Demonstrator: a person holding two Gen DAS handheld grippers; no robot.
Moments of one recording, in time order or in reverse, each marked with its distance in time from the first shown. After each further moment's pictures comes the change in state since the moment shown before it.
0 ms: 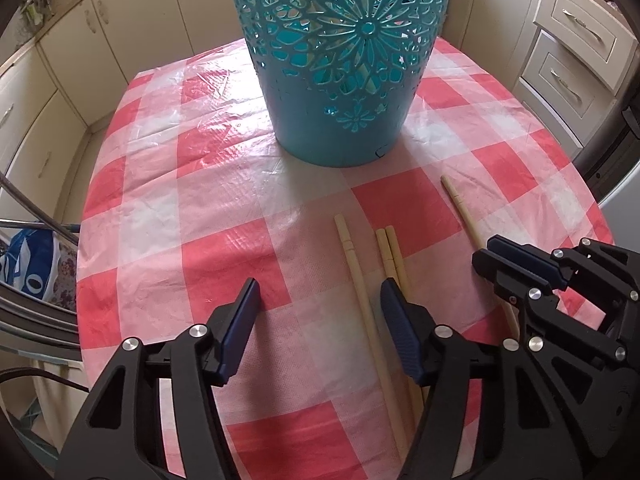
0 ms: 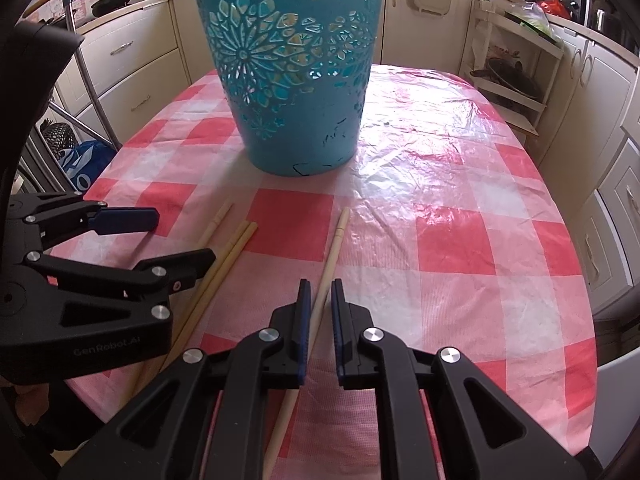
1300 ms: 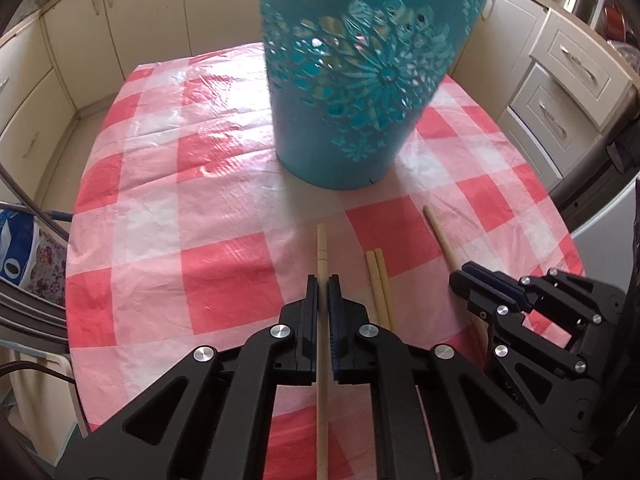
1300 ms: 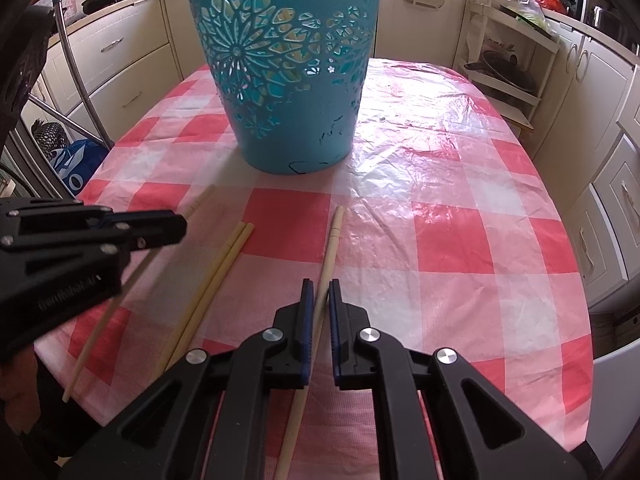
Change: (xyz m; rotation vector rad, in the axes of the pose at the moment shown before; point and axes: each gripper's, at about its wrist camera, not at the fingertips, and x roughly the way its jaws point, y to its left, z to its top) left arm -0.013 0.021 0.006 -0.089 -0.028 -0.114; right arm 0.002 0.000 0.004 0.020 0.029 -0.024
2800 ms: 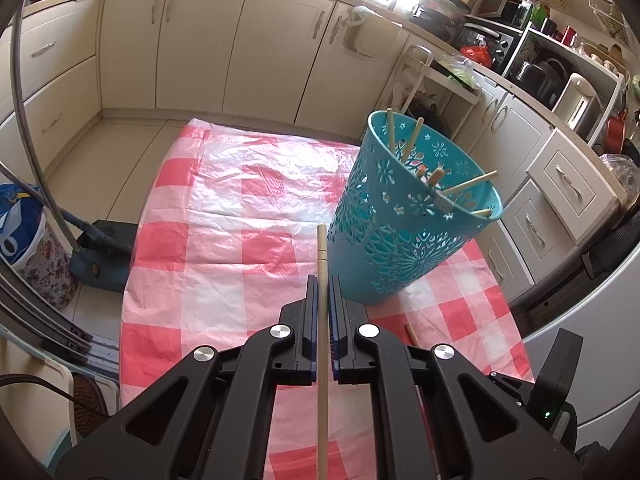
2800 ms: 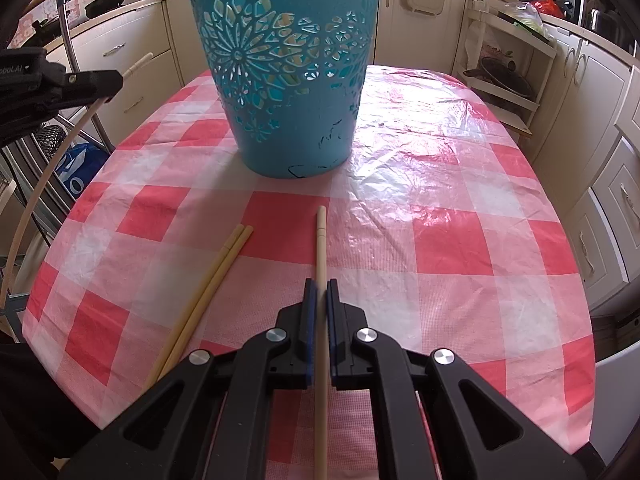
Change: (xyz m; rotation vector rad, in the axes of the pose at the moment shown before) left arm -0.072 0.056 0.032 -0.210 -0.264 -0.084; right arm -0.001 0.000 -0.001 -0.006 -0.029 -0.001
